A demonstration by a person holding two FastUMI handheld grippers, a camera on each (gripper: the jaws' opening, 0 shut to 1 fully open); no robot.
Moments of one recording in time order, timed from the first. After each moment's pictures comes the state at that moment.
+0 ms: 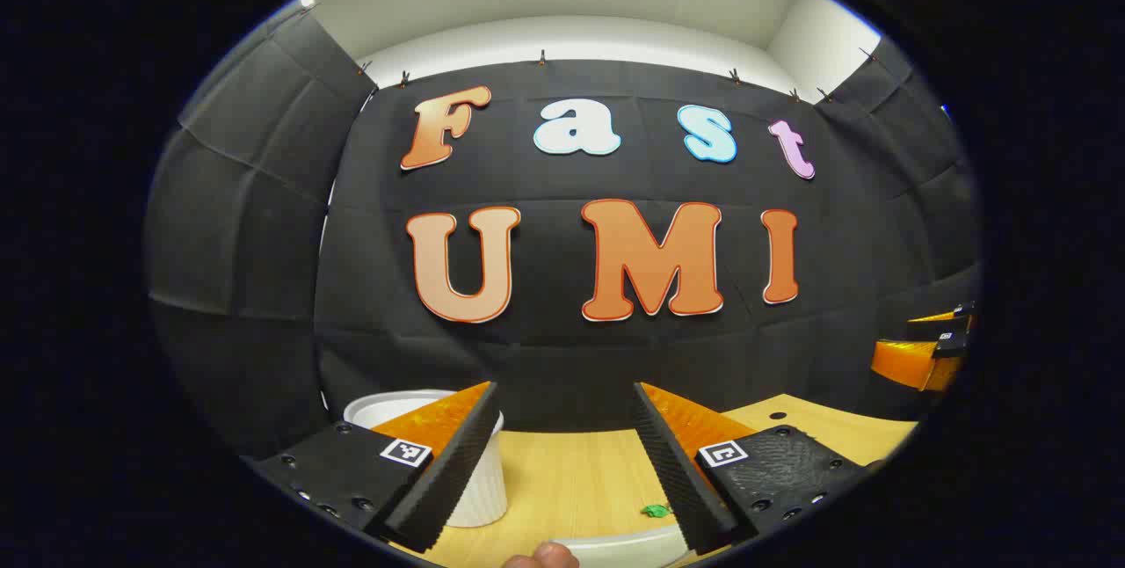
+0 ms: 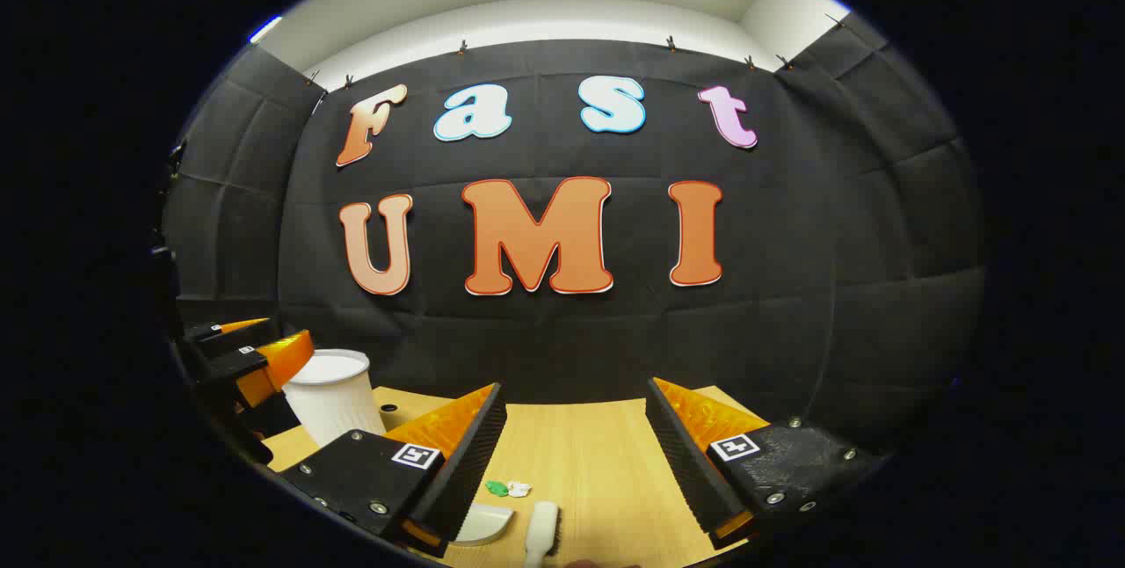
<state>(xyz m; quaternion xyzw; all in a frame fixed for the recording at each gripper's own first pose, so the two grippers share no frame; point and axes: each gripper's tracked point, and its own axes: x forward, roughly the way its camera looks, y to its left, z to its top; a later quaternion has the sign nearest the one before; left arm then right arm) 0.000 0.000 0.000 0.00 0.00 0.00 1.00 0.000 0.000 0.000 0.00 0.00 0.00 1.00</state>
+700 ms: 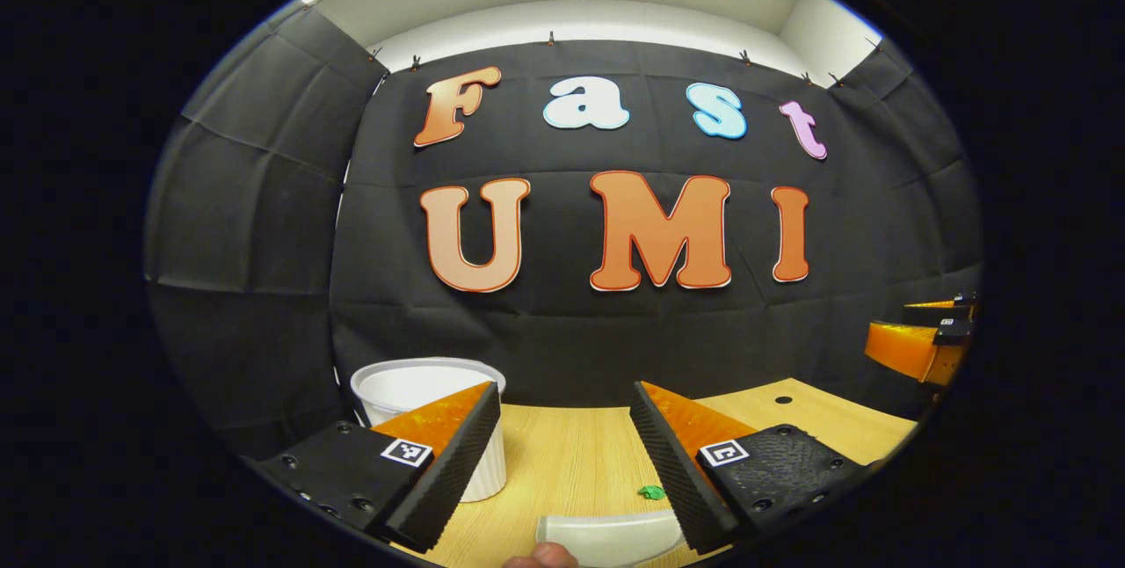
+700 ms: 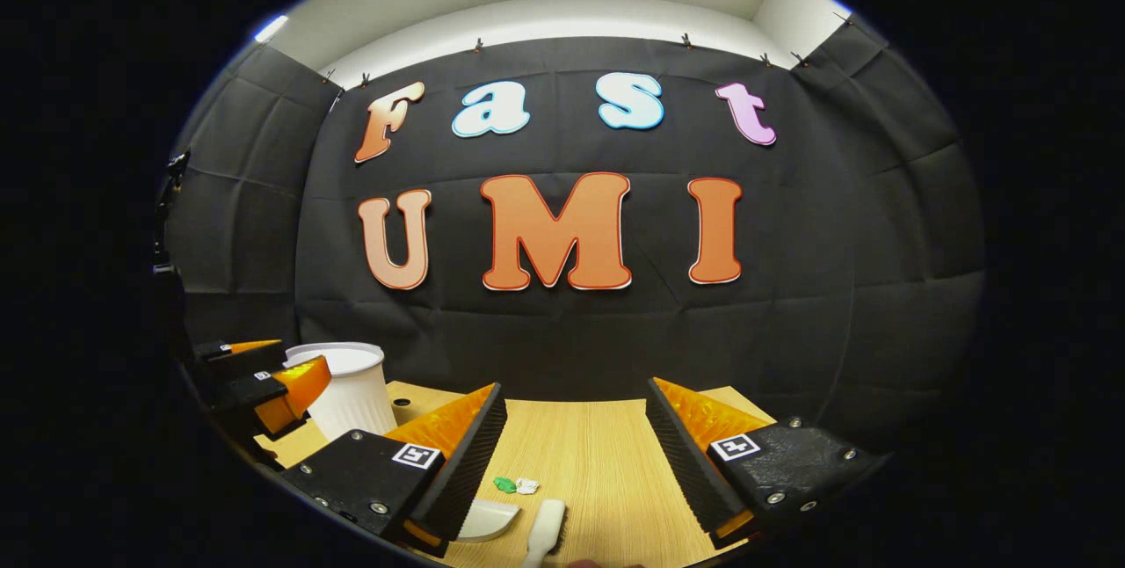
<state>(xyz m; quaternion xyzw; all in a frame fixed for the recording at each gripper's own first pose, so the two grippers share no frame) -0.044 -0.028 -0.035 -0.01 0.04 0.02 1.00 -0.004 0.001 -0.006 -0.01 0.00 0.02 1.00</state>
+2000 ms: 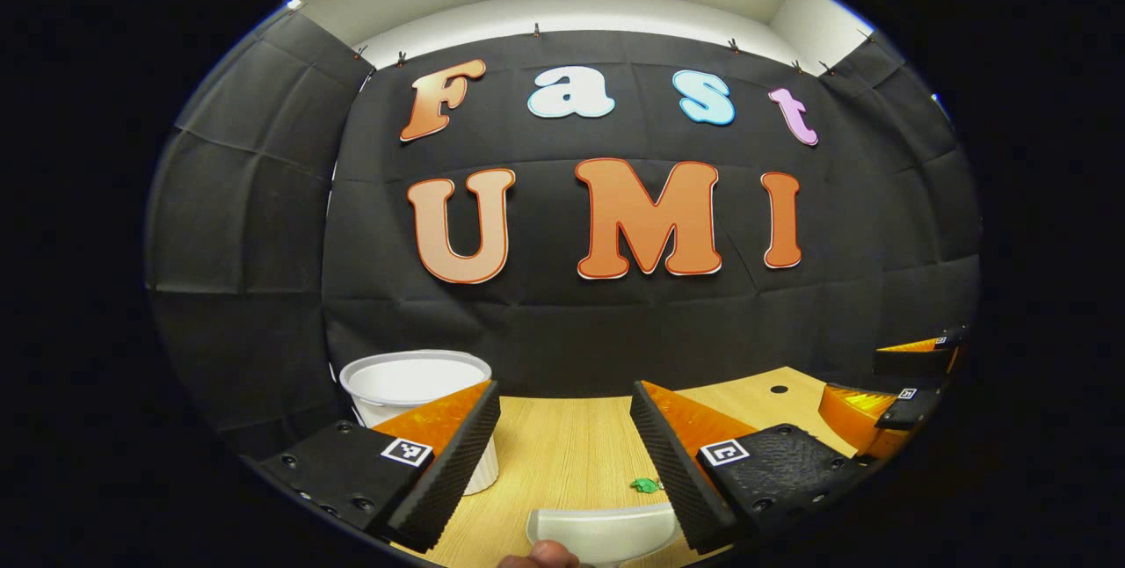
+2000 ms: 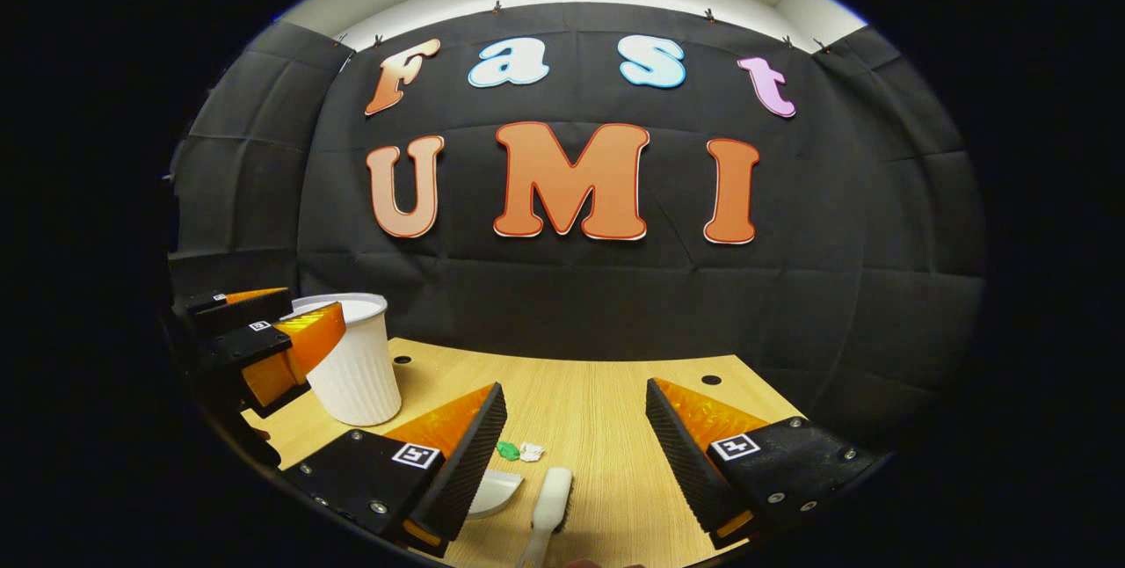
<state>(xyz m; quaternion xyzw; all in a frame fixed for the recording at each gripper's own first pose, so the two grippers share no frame) -0.033 -0.047 -0.043 0.00 0.06 0.00 1.00 -0.002 0.026 -0.064 -0.04 0.07 0.03 1.00</state>
